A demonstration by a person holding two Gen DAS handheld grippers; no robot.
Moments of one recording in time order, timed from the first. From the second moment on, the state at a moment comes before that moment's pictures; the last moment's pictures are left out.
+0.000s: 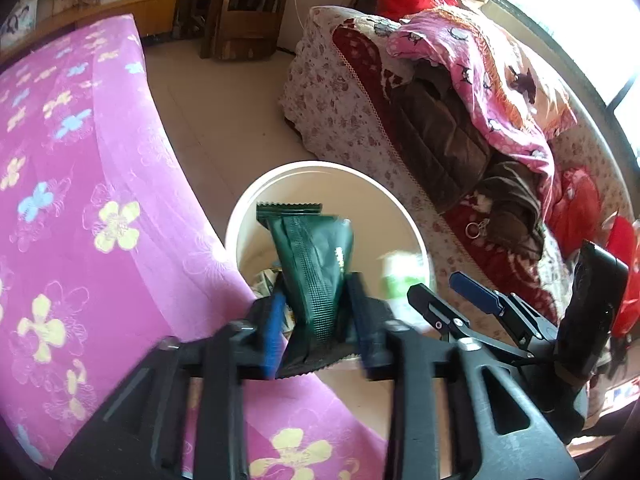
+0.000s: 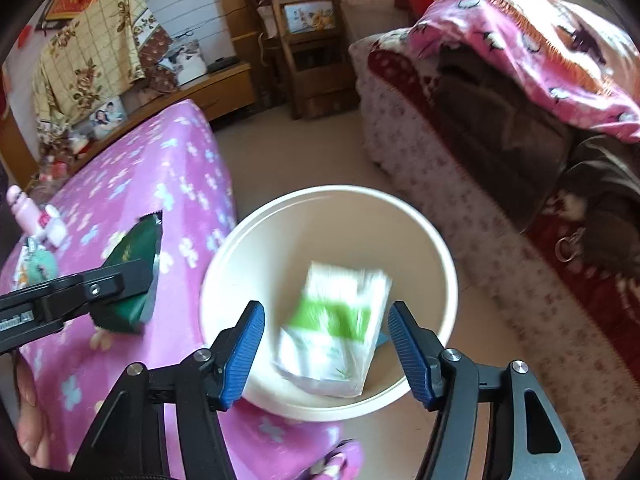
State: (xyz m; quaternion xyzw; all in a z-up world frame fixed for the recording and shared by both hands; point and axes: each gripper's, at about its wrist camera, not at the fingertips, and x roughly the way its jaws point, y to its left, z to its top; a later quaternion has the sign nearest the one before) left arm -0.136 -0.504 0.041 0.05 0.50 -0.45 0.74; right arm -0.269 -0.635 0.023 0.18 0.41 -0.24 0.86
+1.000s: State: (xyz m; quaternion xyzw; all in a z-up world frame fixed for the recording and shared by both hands) left arm -0.079 -0.254 0.067 0.04 0.47 -0.26 0.84; right arm -0.191 -0.486 0.052 0.16 0.43 -0.06 0.88
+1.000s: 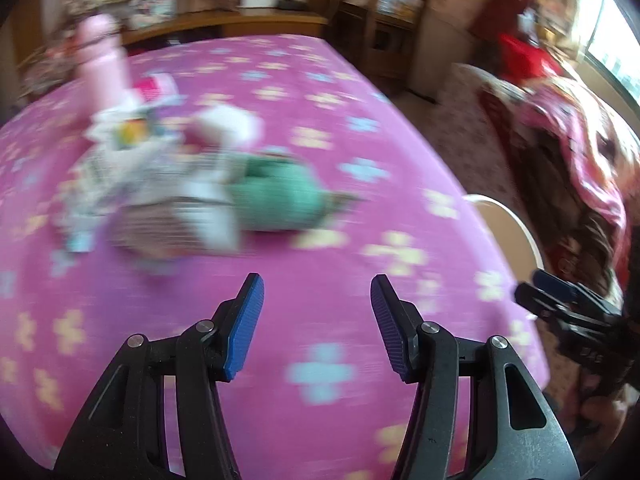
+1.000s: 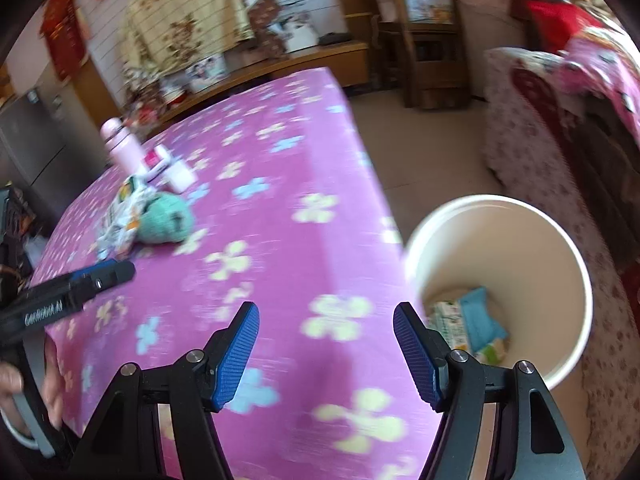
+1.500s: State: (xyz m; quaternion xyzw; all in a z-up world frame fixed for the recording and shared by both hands) left arm 0.031 -0.115 0.040 -0.04 0.47 -0.11 0.87; right arm -0.107 -0.399 0.063 0.12 0.43 0.03 0.90
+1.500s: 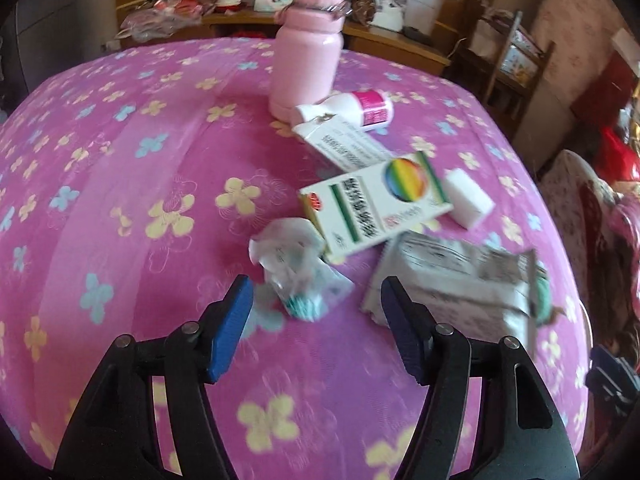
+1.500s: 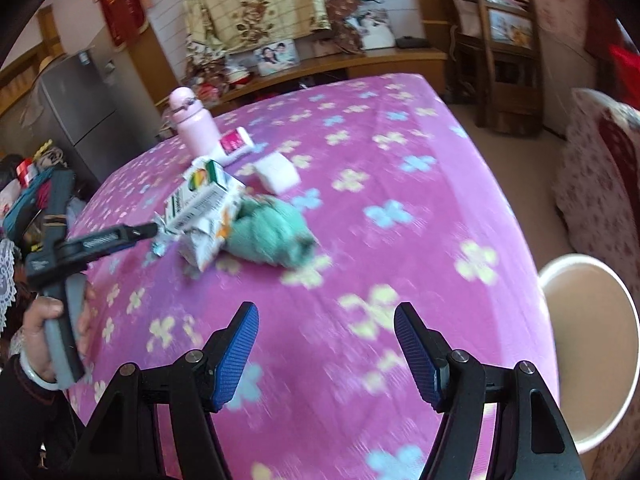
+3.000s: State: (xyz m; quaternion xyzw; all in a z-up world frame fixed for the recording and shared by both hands) left arm -0.062 -0.111 0.065 -0.02 0.50 -0.24 0.83; right arm -0.102 -0.311 0.036 -0.05 0.50 0.14 0.85
